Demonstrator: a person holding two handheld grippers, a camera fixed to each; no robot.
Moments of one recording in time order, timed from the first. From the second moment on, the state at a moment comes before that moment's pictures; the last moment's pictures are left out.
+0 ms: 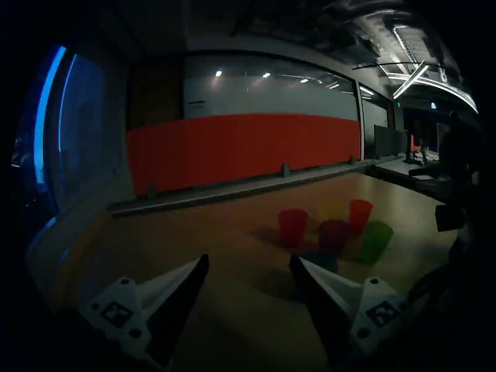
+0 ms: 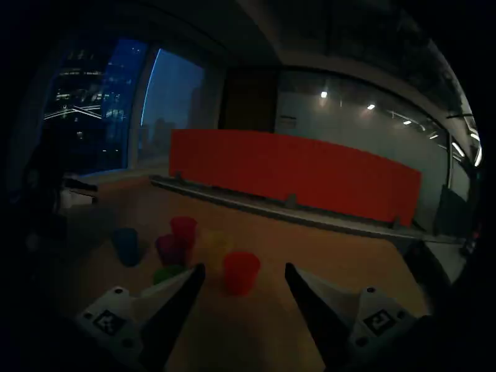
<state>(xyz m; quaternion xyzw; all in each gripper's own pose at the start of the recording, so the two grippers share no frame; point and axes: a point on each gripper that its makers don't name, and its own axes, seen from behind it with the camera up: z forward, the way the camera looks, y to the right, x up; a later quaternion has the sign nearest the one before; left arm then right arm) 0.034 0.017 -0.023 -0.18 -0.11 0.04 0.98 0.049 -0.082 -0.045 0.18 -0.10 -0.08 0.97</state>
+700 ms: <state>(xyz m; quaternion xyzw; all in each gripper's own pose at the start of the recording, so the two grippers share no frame) 0.082 0.008 -0.027 -0.08 0.02 0.00 1.00 0.082 -0.036 -0.032 0.04 0.00 -0.03 1.00</state>
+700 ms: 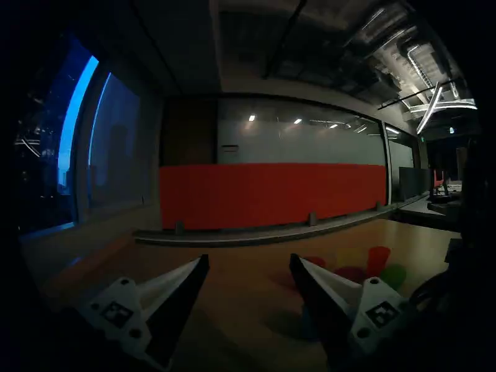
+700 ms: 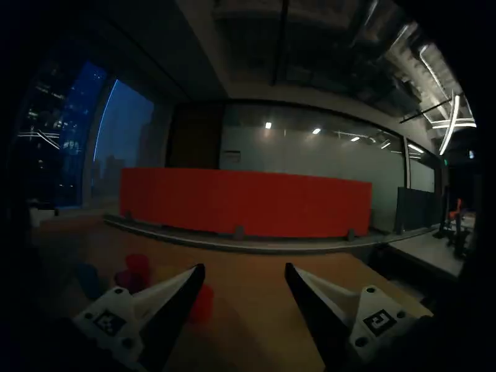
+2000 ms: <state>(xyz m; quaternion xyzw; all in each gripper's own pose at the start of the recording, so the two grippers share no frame) 0.028 -0.001 -0.017 -0.01 0.03 -0.03 1.00 0.079 -0.015 -0.040 -0.01 0.00 0.00 1.00</state>
